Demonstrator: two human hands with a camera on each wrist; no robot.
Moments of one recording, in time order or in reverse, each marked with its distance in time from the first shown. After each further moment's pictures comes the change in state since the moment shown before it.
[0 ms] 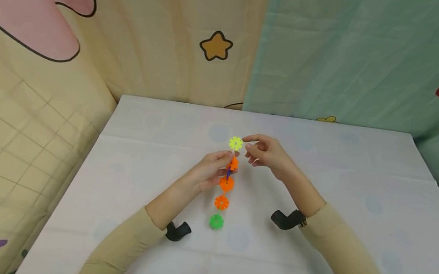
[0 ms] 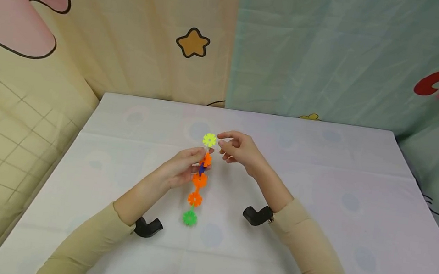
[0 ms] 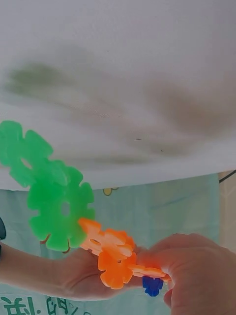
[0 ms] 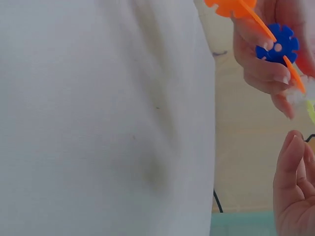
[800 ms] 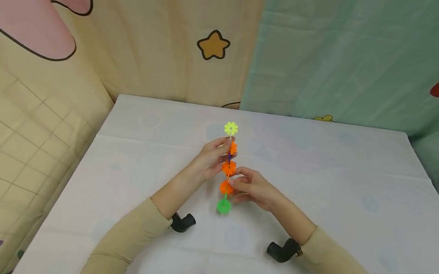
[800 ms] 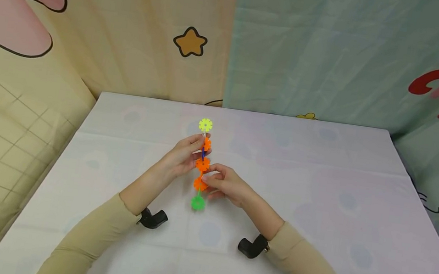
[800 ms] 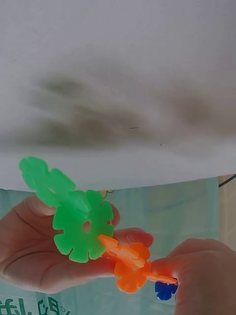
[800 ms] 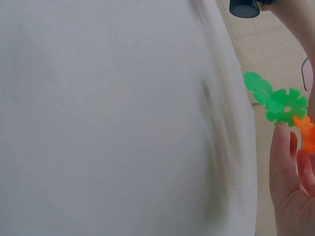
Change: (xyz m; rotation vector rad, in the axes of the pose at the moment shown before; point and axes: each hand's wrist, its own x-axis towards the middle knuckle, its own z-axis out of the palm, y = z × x) left_hand 0.019 0.013 0.006 -0.156 0.126 0.061; right_hand -0.035 0.038 0.046 0.293 -0.186 0.220
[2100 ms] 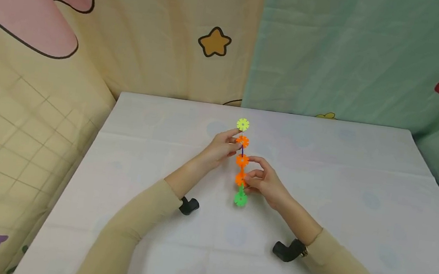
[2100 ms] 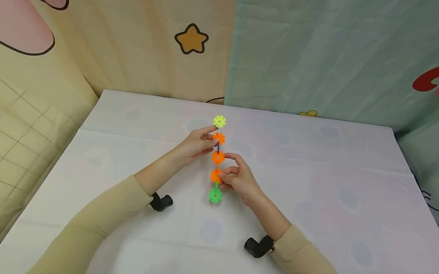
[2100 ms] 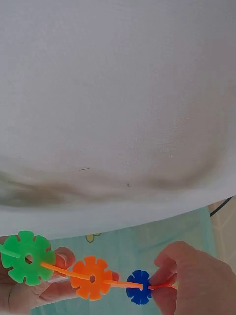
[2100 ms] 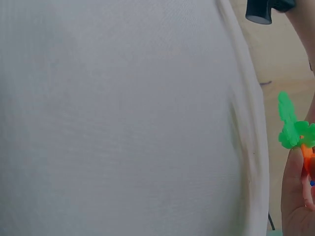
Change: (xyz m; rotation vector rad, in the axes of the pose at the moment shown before) left_hand 0.040 -0.003 0.004 0.410 -0.034 0.098; right_hand -0.003 0.015 -0.020 -0.020 0.218 -0.153
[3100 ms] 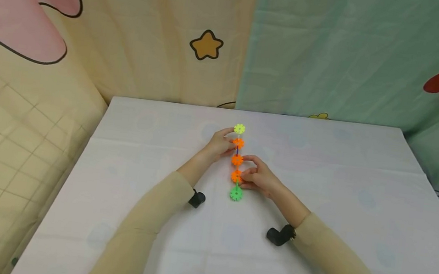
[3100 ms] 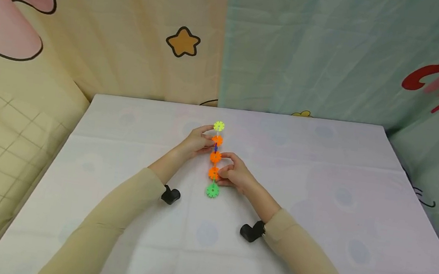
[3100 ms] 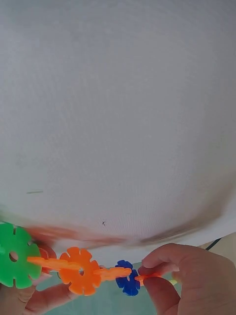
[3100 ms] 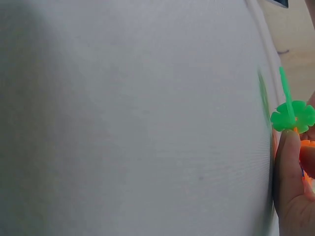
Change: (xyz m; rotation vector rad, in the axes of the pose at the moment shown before) left_hand 0.047 -0.010 0.000 0.023 0.072 -0.097; right_hand 0.033 0.004 -0.015 -0.004 0.008 0.171
